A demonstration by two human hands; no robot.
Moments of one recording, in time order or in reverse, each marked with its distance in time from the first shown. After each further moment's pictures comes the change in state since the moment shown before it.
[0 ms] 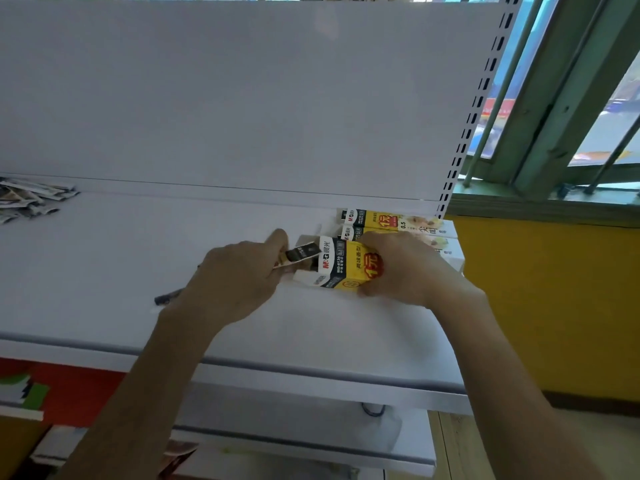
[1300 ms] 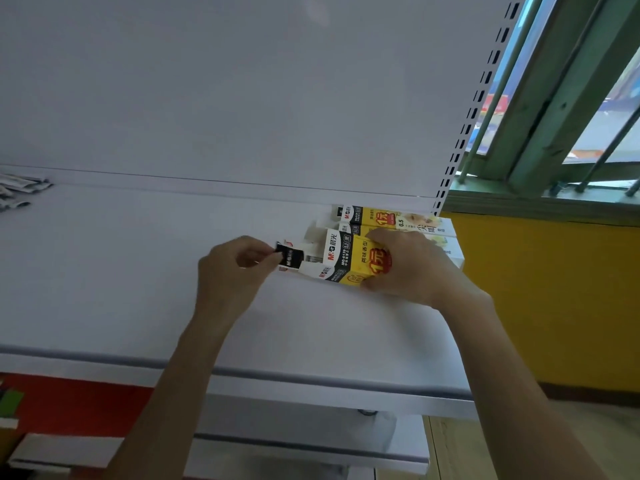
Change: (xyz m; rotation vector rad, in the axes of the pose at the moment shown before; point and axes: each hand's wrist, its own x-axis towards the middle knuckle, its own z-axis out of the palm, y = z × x) left_hand 0.010 -0.007 0.042 -0.702 0.353 -0.414; right_hand 0.003 0.007 0.001 0.052 0.023 0.092
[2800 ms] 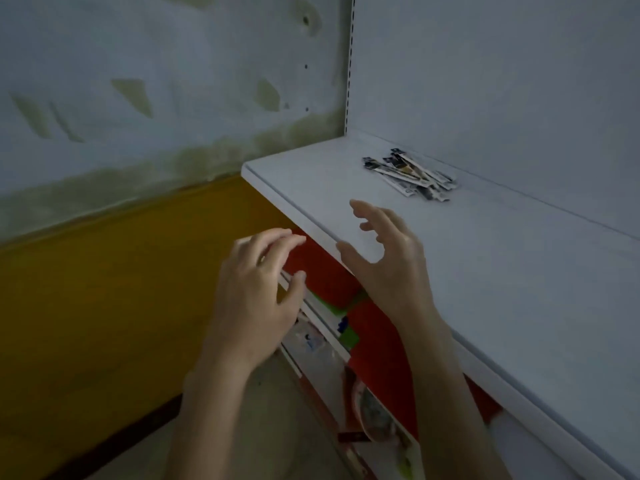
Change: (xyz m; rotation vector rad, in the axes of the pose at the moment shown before) left_hand -0.078 -0.217 -0.403 0.647 0.423 -0.151; right_hand 0.066 -0.512 0.197 0.756 0.144 -0.812
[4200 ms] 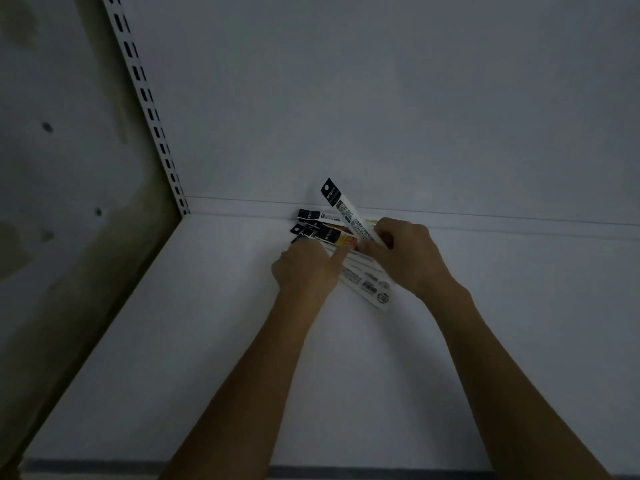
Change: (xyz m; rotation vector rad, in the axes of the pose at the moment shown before) left_hand 0.378 -0.046 0.255 -0.144 -0.733 0.257; right_hand 0.234 0.172 0.060 -0.648 0.207 0.843
